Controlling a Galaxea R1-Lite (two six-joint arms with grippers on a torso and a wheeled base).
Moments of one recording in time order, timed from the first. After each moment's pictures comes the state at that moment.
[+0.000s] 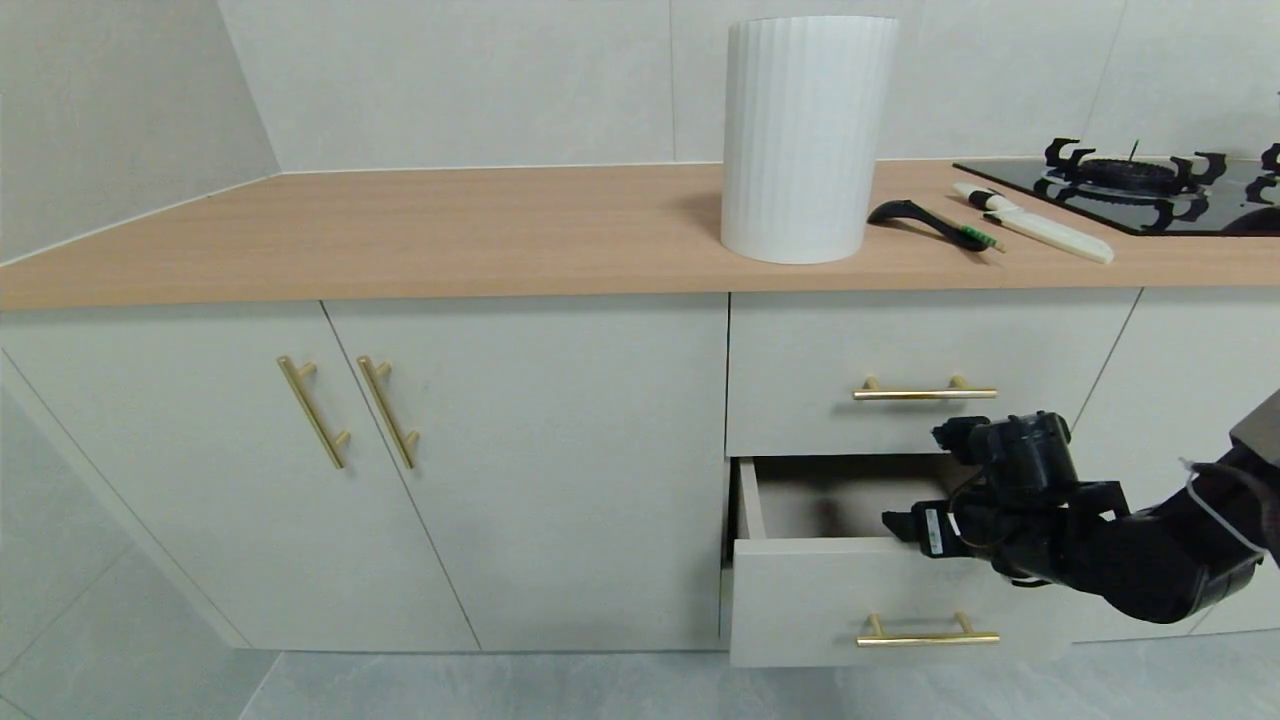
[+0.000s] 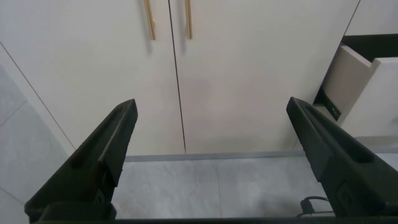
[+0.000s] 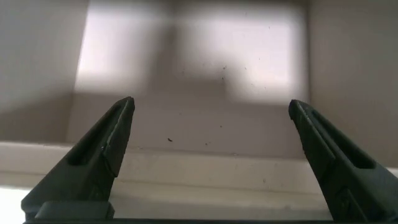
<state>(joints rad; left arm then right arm) 0.00 0.00 0.00 0.00 -0.02 0.01 0.30 2.01 -0.72 -0.60 -0.20 0.14</state>
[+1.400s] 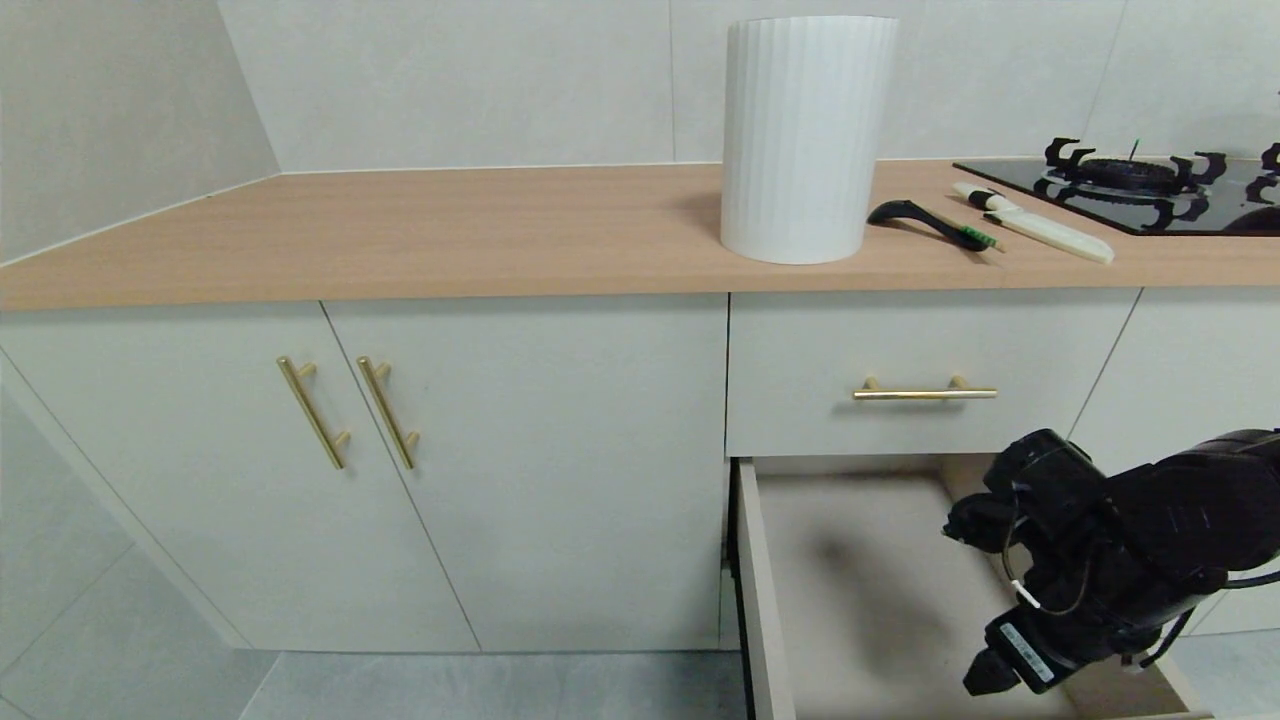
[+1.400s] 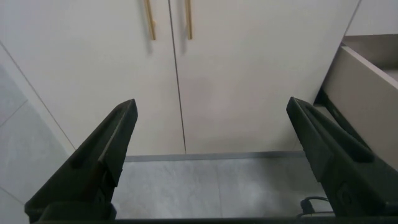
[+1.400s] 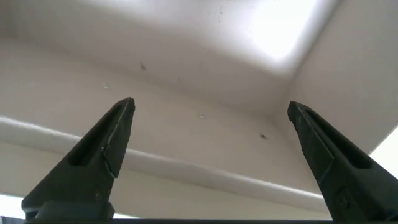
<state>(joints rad) 0.00 0.00 0.00 0.00 -0.02 0.01 0.34 1.82 -0.85 0.37 -0.09 -0.07</state>
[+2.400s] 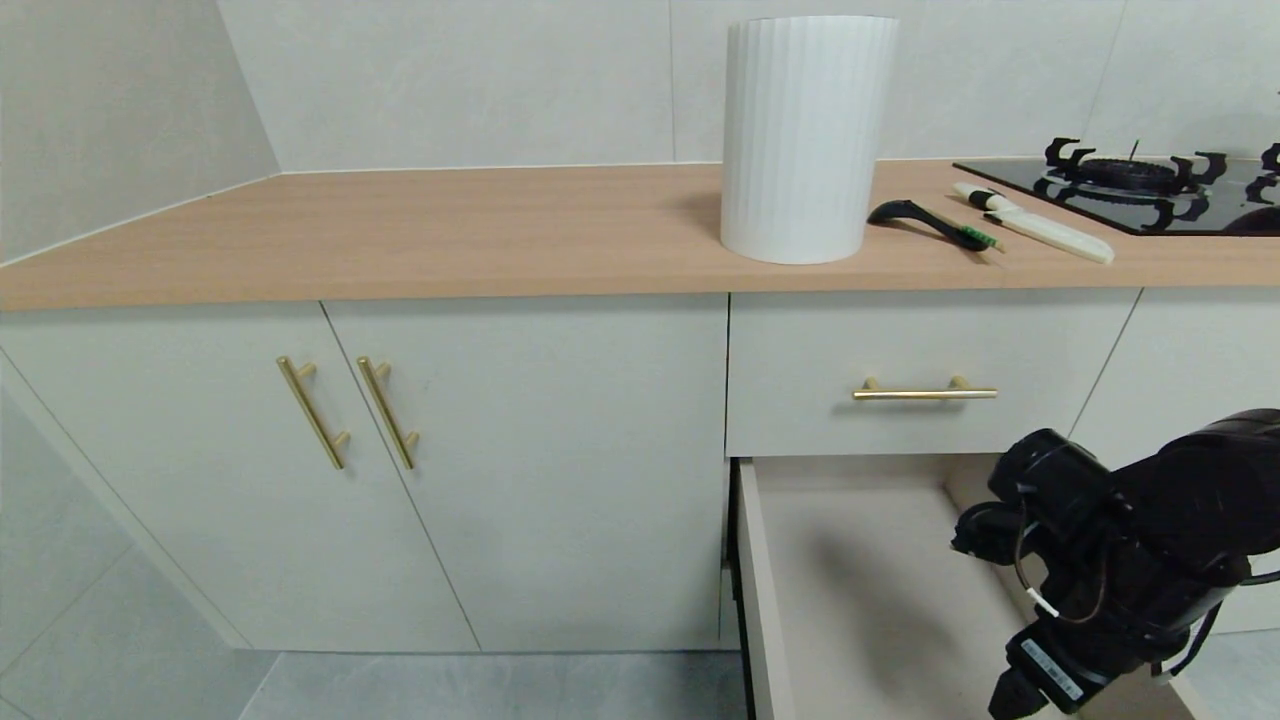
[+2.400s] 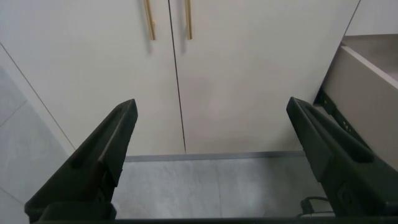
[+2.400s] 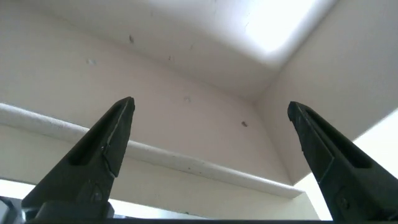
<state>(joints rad) -0.01 0.00 0.00 0.00 -0.02 0.01 0.37 1.79 -0.91 0.52 -0.11 -0.06</state>
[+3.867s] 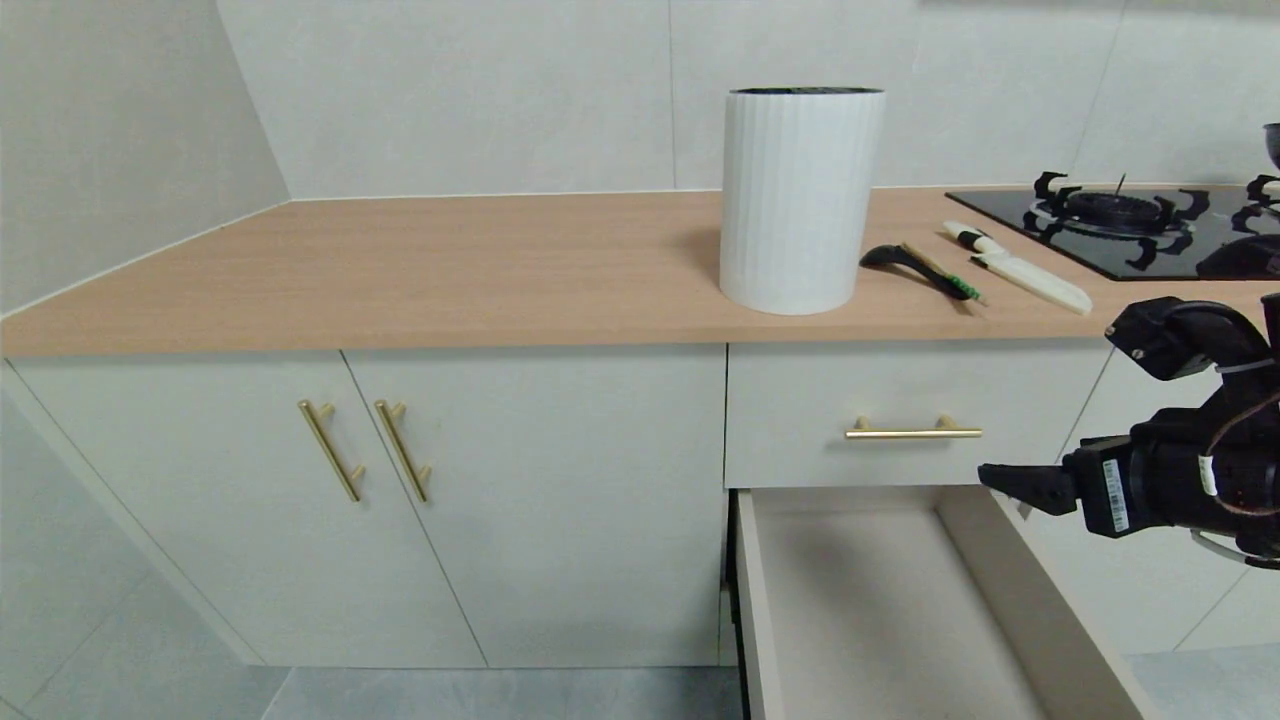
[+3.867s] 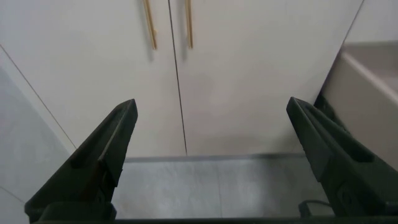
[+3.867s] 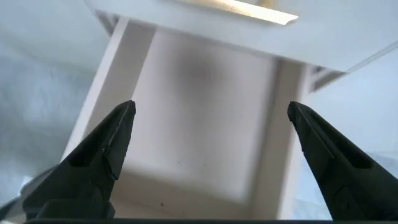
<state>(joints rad) 0.00 0.00 0.00 0.00 -0.02 0.01 0.35 1.36 -0.80 -0.03 -0.11 0.01</state>
